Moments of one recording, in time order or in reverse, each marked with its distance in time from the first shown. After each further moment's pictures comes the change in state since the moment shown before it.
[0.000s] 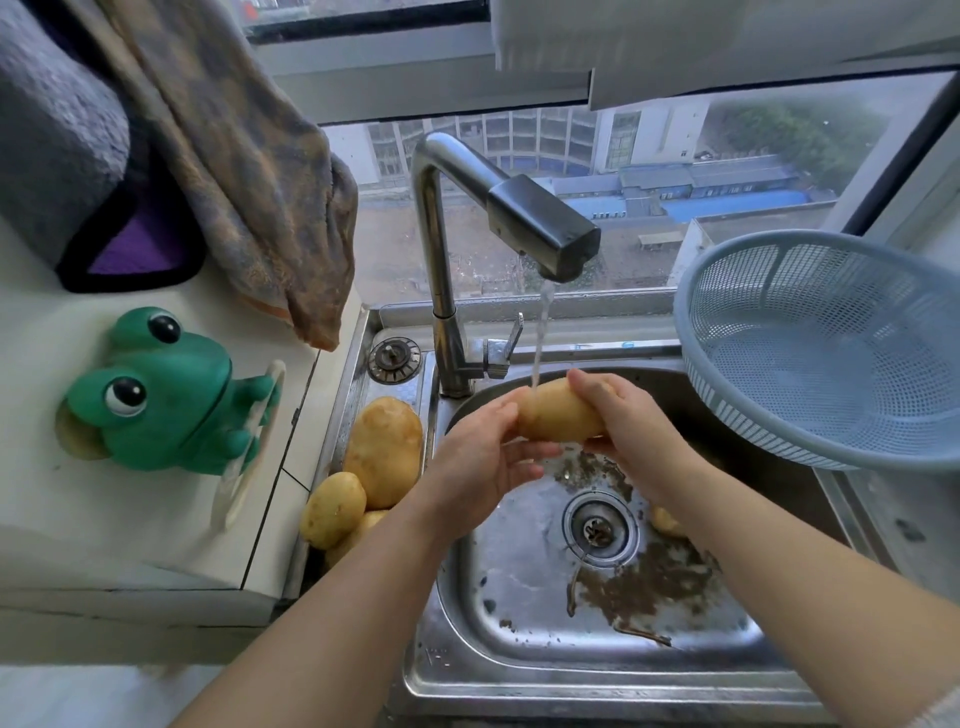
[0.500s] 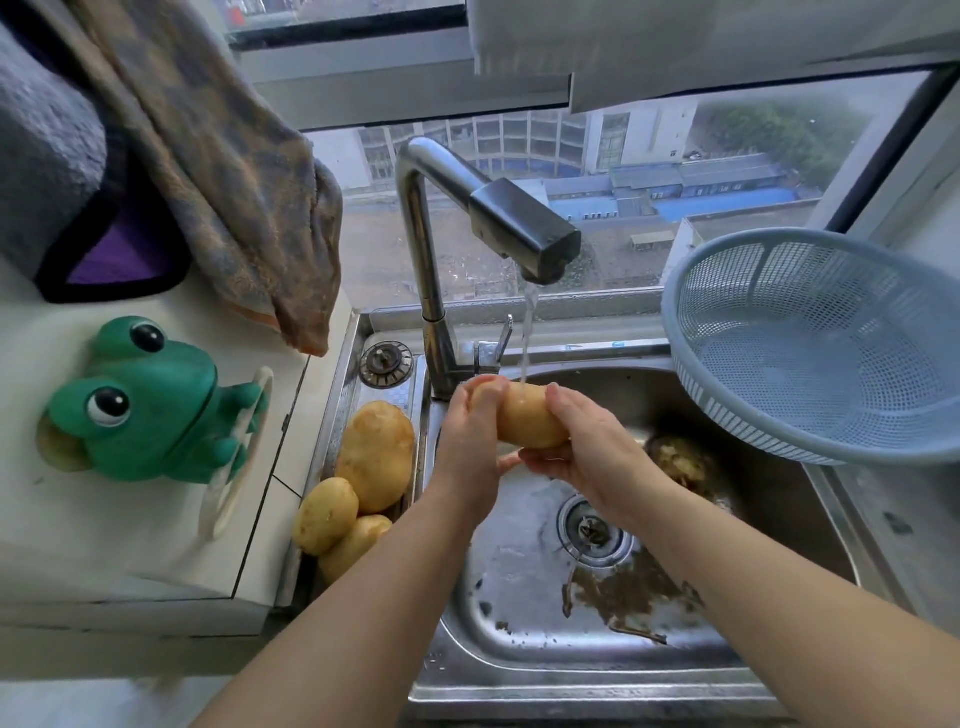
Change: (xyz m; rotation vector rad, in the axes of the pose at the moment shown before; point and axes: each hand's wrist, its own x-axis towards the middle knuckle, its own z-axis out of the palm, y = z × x) left_hand 0.019 -0.007 0.011 -0.064 0.318 0.151; right_hand -0.024 -0.006 0.026 0.183 -0.099 0.103
